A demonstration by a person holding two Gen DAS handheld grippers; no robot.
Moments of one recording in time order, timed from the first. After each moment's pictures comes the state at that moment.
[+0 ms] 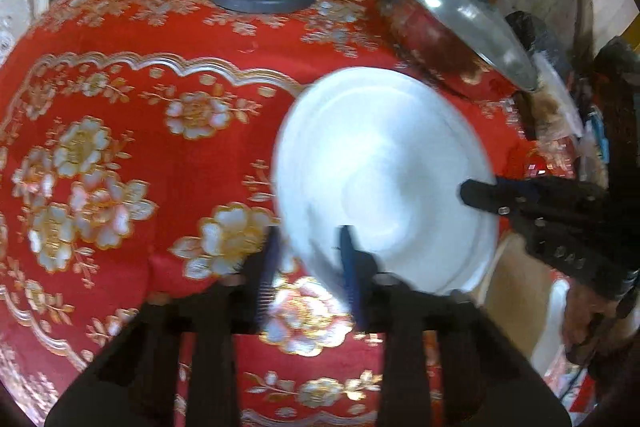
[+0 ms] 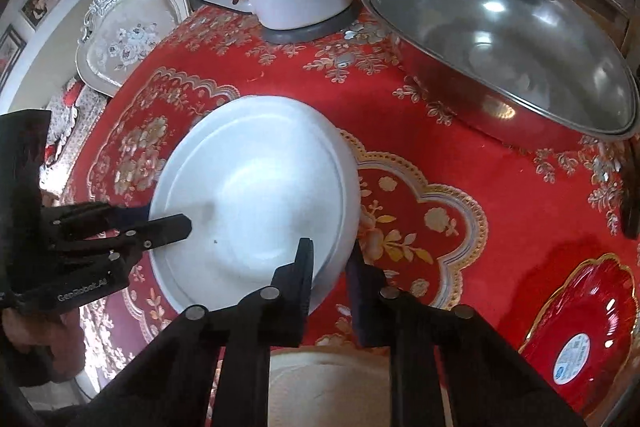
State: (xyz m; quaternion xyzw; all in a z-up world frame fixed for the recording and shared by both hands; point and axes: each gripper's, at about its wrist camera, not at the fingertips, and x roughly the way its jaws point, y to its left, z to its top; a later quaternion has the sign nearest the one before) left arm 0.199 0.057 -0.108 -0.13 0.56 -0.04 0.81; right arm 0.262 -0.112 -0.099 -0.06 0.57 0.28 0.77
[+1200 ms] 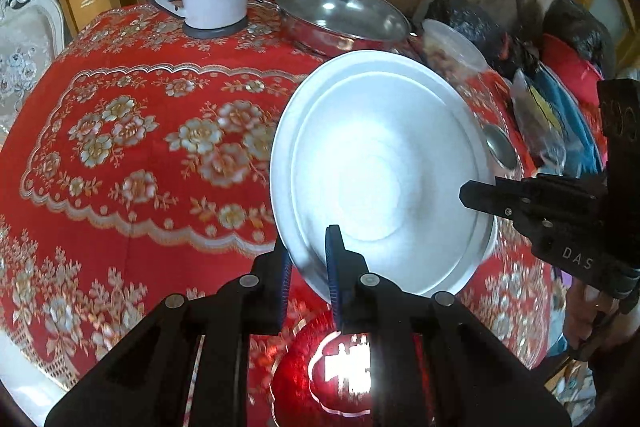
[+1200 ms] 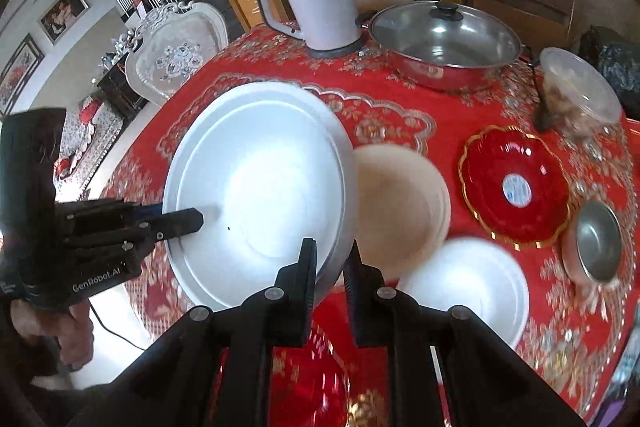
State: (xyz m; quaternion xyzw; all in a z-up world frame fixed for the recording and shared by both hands) left arm 0.026 -0.027 -0.006 -0.07 0.52 -0.06 0.85; right arm 0.069 -0.205 0.012 -0.02 0.51 0.29 0.81
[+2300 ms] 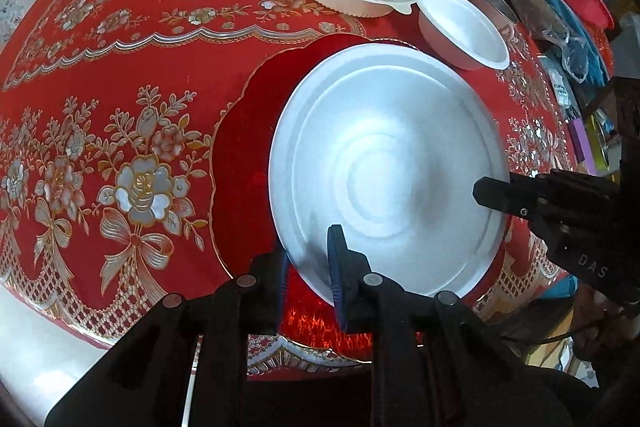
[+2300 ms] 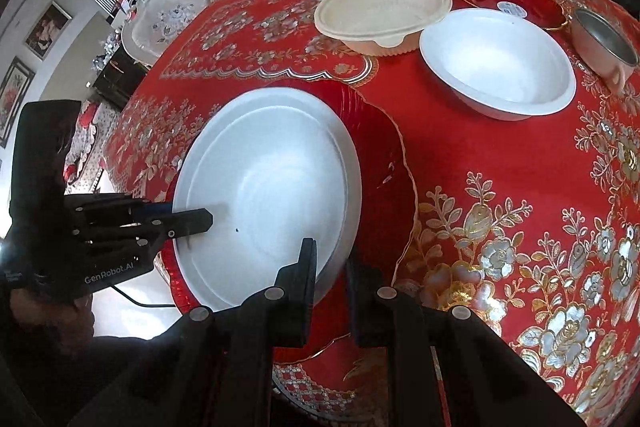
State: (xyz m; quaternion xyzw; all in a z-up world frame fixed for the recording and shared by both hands) left arm -0.092 -0.063 -0.101 -0.04 0.61 -0.07 0.79; right arm -0.070 -0.240 -0.086 0.02 0.58 0.27 0.77
